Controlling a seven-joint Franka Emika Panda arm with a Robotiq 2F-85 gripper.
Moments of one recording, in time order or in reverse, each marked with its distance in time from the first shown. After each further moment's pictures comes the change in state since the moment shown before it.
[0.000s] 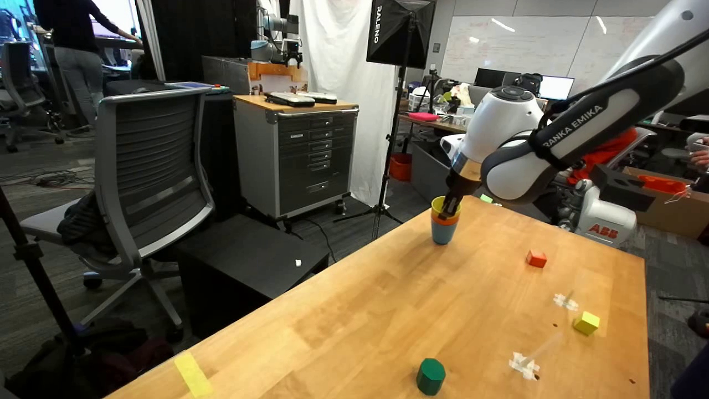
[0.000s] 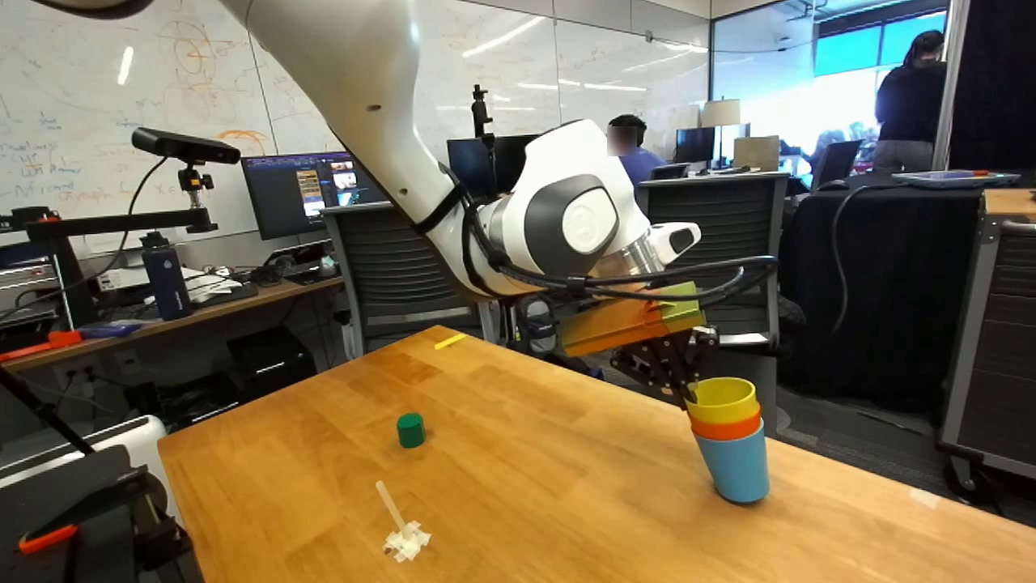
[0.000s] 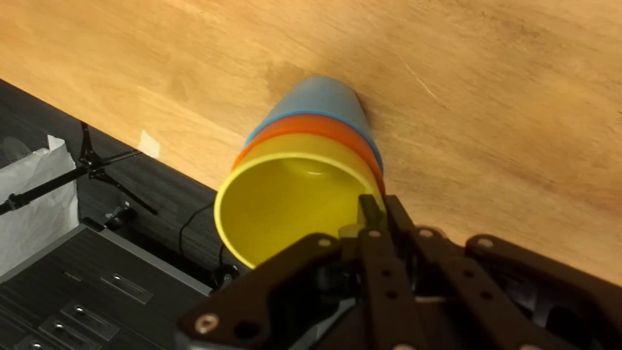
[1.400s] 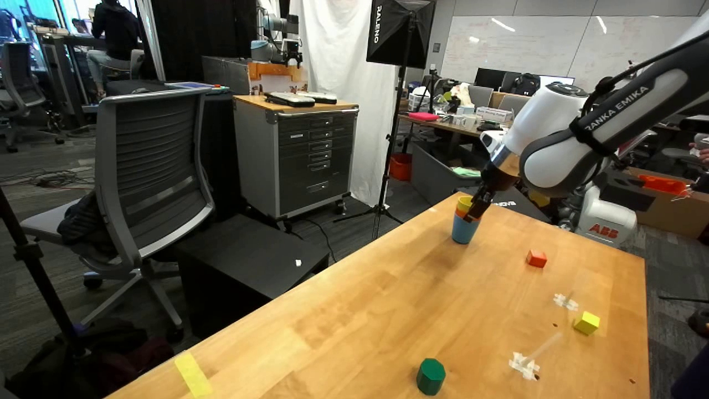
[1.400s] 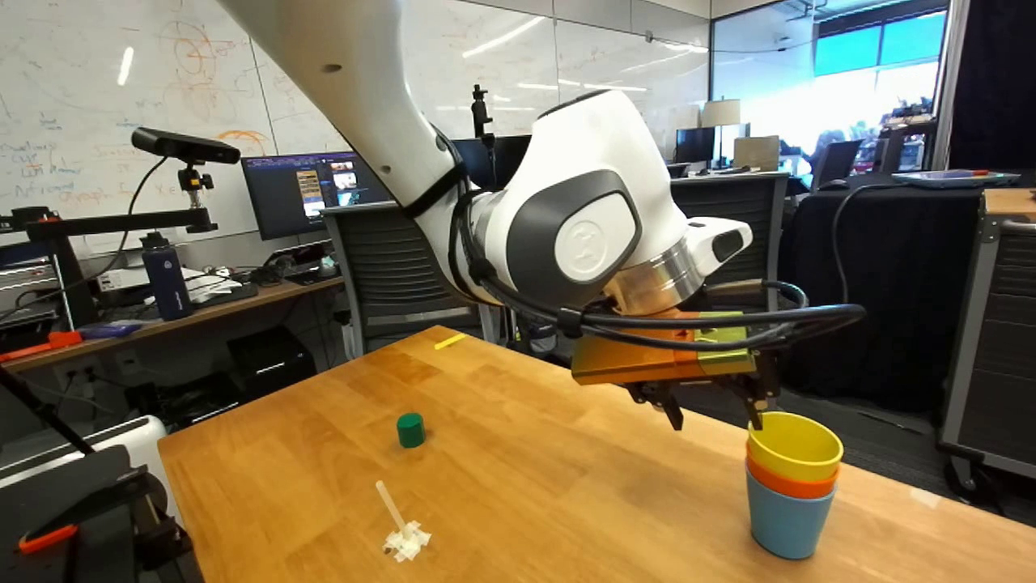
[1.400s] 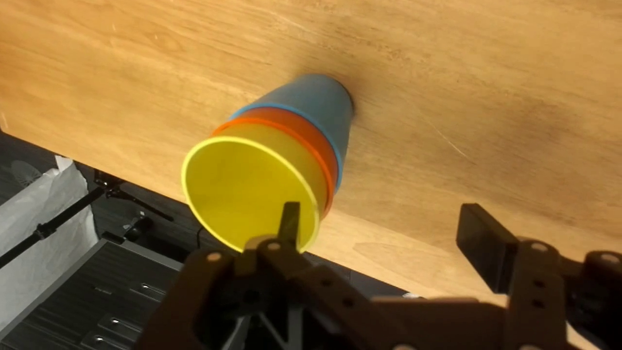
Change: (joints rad) arm -0.212 -0.096 0.112 -0.158 0.066 0.111 -0.111
